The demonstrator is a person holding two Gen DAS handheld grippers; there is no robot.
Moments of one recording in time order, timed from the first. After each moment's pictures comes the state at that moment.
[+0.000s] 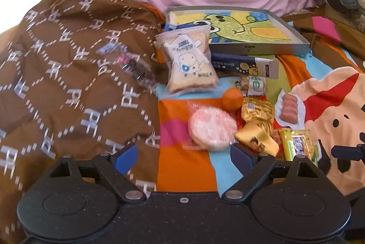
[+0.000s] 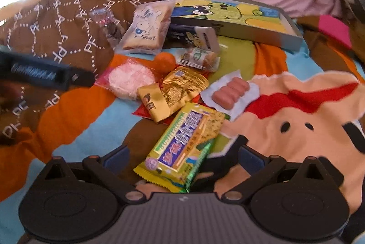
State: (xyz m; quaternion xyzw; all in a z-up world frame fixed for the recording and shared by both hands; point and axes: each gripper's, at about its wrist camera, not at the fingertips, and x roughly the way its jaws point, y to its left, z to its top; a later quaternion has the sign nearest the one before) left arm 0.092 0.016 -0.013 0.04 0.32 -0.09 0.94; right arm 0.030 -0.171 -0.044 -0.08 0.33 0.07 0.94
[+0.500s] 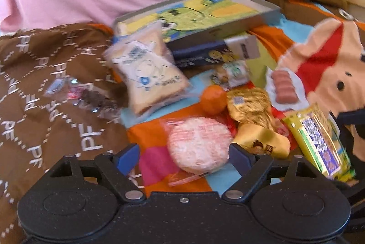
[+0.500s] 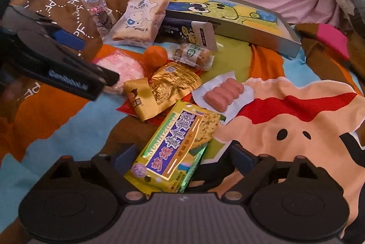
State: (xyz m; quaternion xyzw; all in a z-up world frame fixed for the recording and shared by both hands) left arm 0.139 -0.018 -0.042 0.18 0.30 -0.18 0.92; right arm 0.042 -0.169 -0.057 -0.12 0.32 0.04 0.94
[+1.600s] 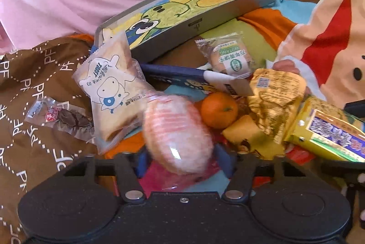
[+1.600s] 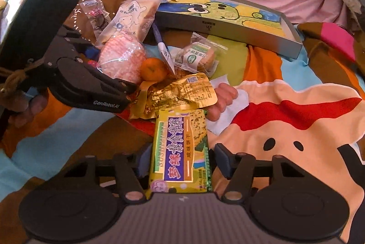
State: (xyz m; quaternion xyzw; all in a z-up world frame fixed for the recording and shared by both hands) left arm 0.162 -0.065 -0.060 0.23 0.29 -0.15 0.92; right arm 0.055 -0.200 -0.051 -0.11 0.32 0.07 0.94
